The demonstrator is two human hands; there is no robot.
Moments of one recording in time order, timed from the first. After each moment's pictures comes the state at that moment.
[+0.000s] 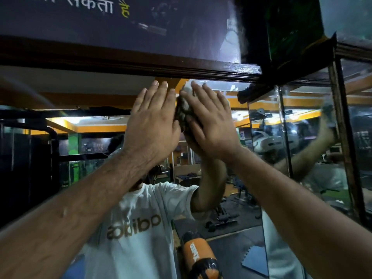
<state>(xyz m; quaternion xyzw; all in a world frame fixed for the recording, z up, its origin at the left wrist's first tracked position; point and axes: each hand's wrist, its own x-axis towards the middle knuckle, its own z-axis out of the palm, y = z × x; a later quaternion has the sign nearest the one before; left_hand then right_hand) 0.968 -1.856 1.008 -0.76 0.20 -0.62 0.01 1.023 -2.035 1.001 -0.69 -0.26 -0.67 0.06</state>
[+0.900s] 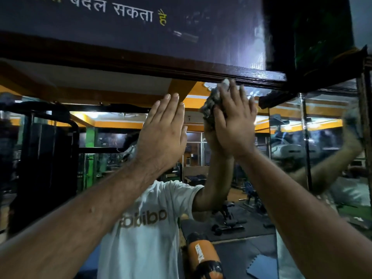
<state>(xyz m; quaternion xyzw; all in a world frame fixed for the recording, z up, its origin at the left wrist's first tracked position) 0.976 -1.814 0.985 -0.73 0.17 -0.66 0.05 1.016 -2.010 1.008 -0.68 -0.17 -0.68 0.19</state>
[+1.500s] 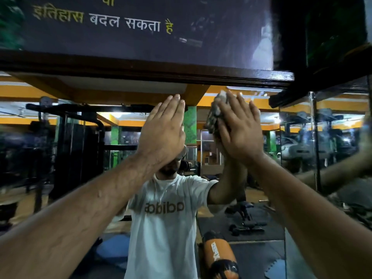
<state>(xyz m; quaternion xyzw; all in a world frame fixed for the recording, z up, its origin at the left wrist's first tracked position) 0.955 -1.814 0.992 -0.77 0.14 -0.62 0.06 1.023 -2.039 0.993 -0.69 -0.23 -0.68 0.10</state>
